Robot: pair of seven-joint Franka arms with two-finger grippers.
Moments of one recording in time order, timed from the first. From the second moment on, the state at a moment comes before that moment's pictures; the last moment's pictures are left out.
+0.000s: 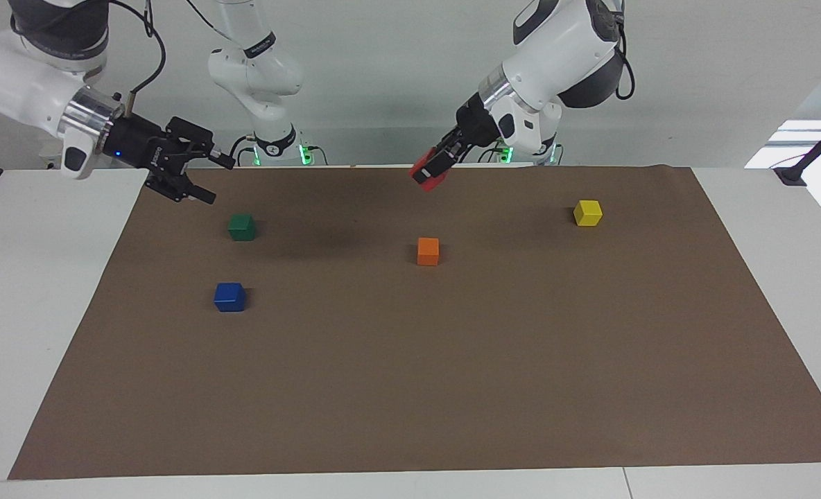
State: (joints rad) left arm -0.07 0.02 -0.48 -1.70 -0.73 1.98 -1.42; right arm -0.23 -0.06 -0.04 -1.91 1.05 1.60 -0.45
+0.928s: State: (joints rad) left arm -0.26 -0.03 -0.48 -1.95 -1.31 2.54 -1.43; right arm -0.22 0.23 -0.03 -2.15 1.57 1.15 -0.93
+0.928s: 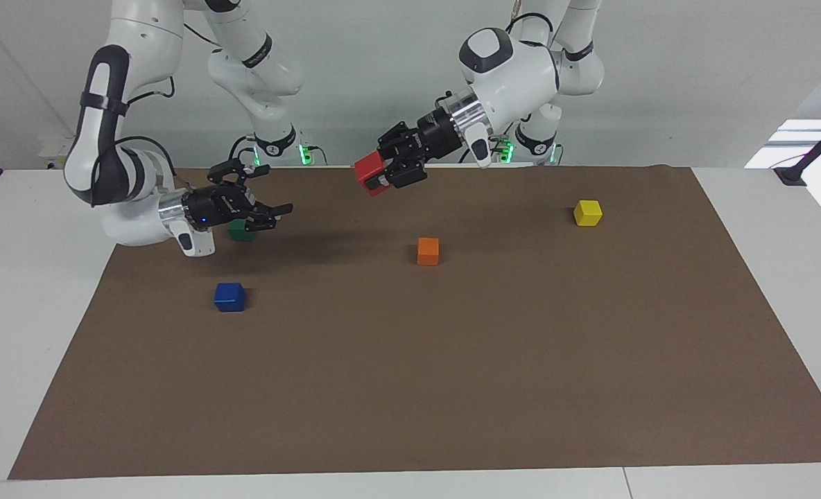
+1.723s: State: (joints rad) left arm -0.42 0.07 -0.48 -1.92 -1.32 2.77 -1.44; right arm -0.11 0.25 -0.03 -2.18 1.63 1.14 -0.83
